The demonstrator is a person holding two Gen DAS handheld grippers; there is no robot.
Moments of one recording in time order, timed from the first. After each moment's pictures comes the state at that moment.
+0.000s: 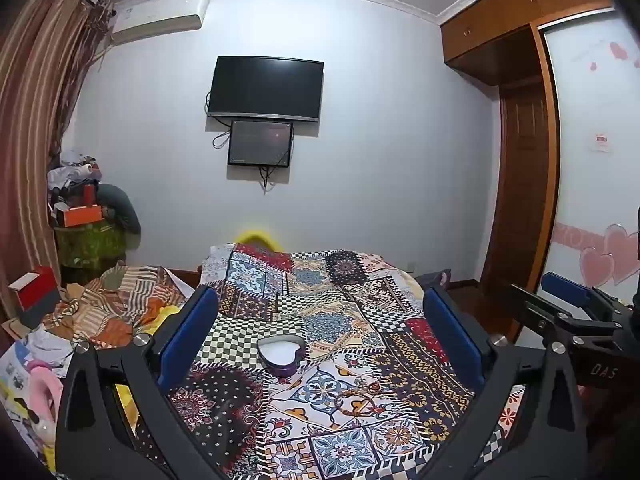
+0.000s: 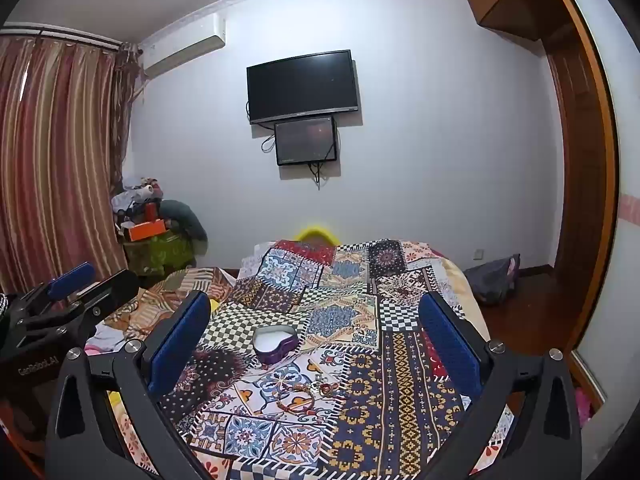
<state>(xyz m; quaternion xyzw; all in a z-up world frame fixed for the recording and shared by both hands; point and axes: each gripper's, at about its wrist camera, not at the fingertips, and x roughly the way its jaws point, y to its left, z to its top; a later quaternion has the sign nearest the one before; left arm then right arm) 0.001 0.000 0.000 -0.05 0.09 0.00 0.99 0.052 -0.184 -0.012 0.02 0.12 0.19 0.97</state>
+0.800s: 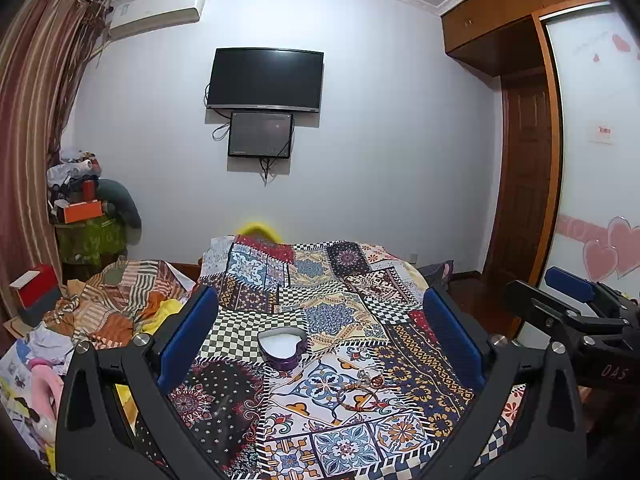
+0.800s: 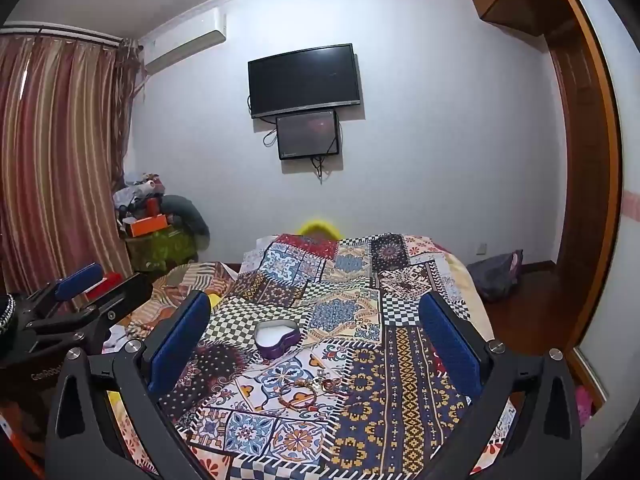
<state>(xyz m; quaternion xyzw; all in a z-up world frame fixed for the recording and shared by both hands) 0.011 0.000 -0.008 -0.04 0.11 0.01 0.99 0.055 -0.182 -0.018 0.02 0.13 0.19 0.97</state>
